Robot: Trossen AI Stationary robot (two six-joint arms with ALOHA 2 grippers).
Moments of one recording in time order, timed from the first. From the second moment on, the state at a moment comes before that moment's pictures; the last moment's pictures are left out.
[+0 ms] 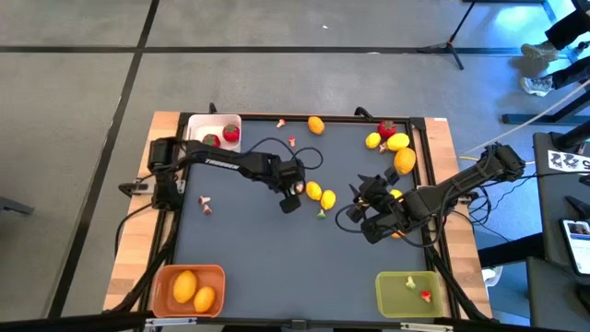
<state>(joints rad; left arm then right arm) 0.13 1.90 1.25 -0.50 -0.04 -0.32 0.47 1.35 1.05 -0.93 1.03 0.93</state>
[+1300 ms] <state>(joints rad) 0.08 1.84 1.25 -0.47 -0.05 -0.06 0.47 1.35 1.05 -0.91 1.03 0.93</state>
